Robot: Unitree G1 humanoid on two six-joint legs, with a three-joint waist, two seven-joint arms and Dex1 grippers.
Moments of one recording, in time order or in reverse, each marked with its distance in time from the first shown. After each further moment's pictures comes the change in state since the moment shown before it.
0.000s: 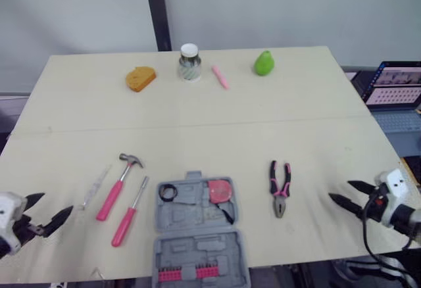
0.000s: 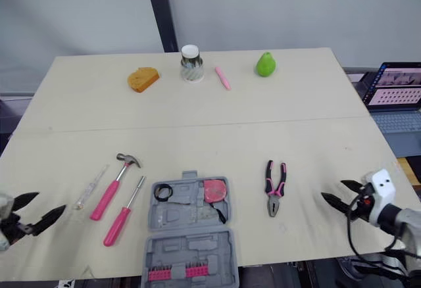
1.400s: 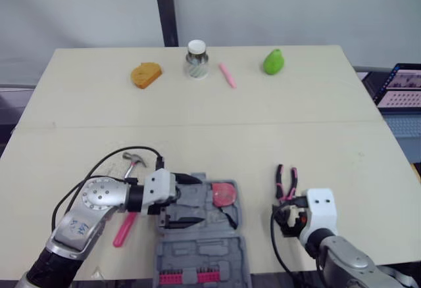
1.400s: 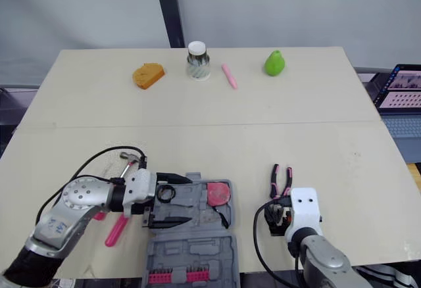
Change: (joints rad) left arm -0.485 -0.041 -0.770 -0.410 0.039 0.110 -0.209; right arm 0.256 0.523 0.280 -1.121 -0.062 0.911 -0.932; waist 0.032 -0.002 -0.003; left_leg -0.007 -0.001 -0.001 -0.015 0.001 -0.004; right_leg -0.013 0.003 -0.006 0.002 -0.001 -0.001
